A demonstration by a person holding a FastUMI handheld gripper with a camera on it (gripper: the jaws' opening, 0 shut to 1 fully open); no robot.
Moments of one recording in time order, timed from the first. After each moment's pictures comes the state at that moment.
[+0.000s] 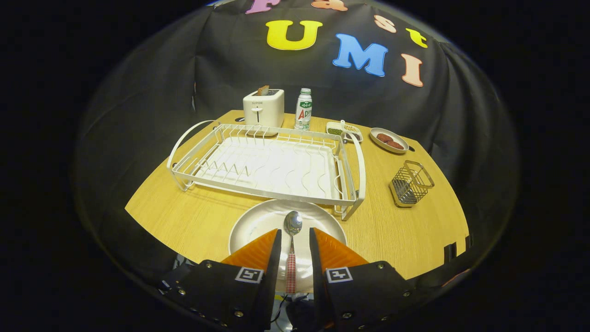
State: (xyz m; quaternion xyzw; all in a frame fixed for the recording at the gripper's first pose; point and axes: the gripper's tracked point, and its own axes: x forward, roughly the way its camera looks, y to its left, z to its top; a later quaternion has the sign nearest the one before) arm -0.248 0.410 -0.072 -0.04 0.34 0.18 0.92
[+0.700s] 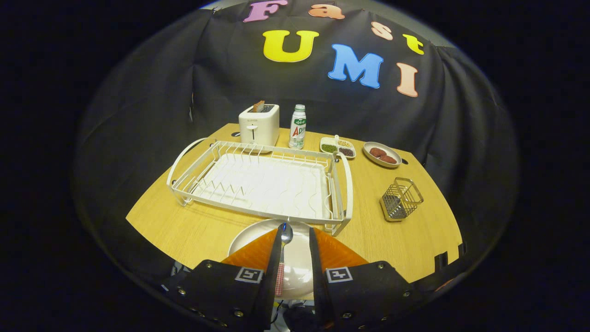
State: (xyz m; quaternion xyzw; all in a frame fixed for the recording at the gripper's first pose) arm -0.226 0.393 -0.026 -0.04 0.29 0.16 0.94
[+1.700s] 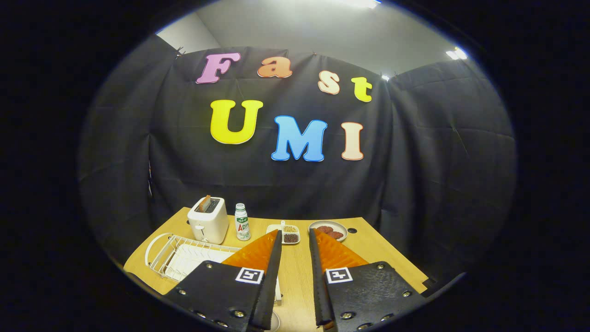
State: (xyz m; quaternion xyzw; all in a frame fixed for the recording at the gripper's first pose) arm -0.130 0.280 0.160 0.02 0.08 0.04 1.00
